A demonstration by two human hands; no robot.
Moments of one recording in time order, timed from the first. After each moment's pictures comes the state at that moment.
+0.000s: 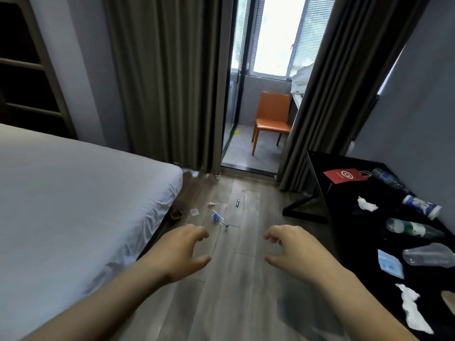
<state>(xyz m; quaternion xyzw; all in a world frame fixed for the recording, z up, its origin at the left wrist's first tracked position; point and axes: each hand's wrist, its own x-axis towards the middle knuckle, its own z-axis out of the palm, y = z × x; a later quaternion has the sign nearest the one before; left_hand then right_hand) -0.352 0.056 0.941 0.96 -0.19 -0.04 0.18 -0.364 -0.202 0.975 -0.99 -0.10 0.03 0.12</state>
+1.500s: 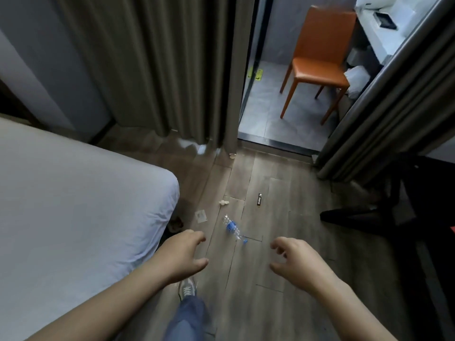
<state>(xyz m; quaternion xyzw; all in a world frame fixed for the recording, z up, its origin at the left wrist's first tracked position) 0.324 0.106 0.777 0.95 -0.11 -0.24 0.19 0.312 -0.162 0.815 -0.96 -0.02 0.25 0.15</state>
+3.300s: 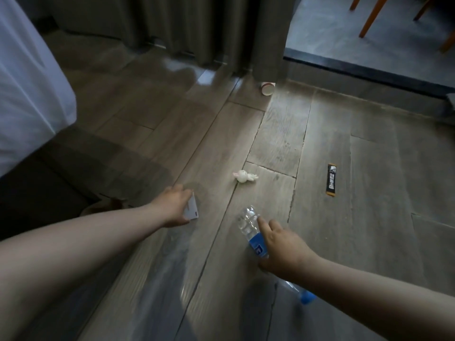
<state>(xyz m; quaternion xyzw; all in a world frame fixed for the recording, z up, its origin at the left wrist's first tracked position) 0.704 0.129 -0.032 0.97 -0.05 -0.23 0.04 0.650 -0.148 -0.008 -0.95 -0.18 0.24 0.05</state>
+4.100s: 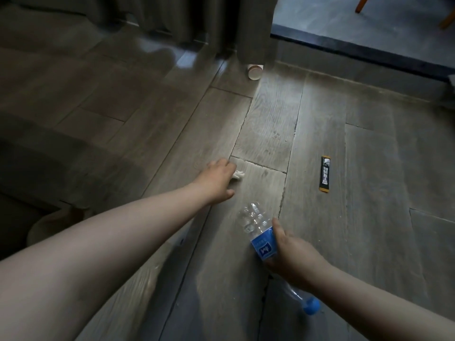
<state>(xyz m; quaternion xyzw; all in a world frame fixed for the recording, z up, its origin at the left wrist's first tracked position) 0.794 0.010 -0.049 0.97 -0.16 -0.13 0.11 0.672 -0.194 -0.037 -0.95 -0.06 0.28 0.10</state>
